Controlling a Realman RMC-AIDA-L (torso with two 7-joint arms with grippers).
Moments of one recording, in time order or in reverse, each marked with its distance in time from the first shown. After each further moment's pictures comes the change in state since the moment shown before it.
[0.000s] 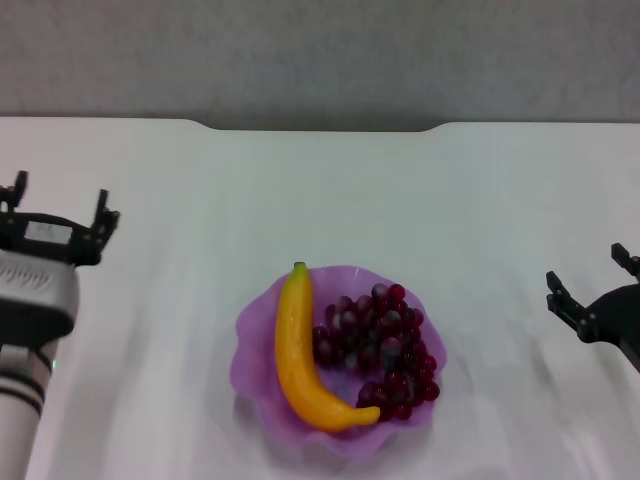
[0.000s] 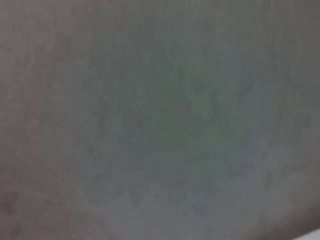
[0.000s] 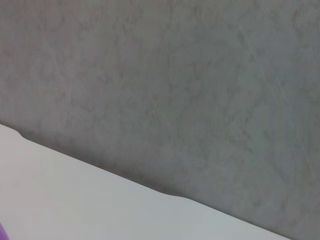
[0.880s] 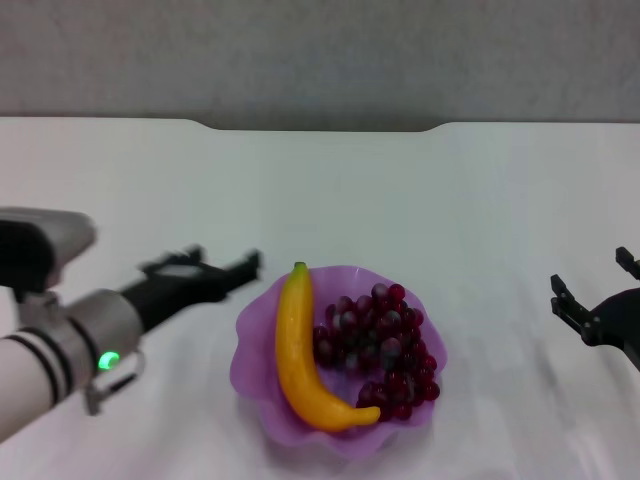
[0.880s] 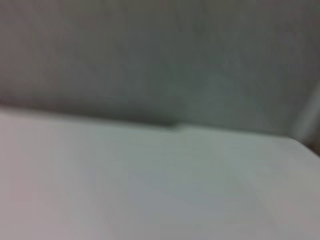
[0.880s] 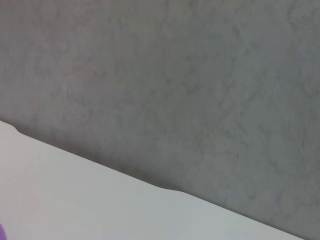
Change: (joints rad) left arm 0.046 -0.002 -0.389 -0.245 -0.557 -1.155 0.267; right arm -0.006 -0.002 0.001 -0.004 0.000 0.002 0.005
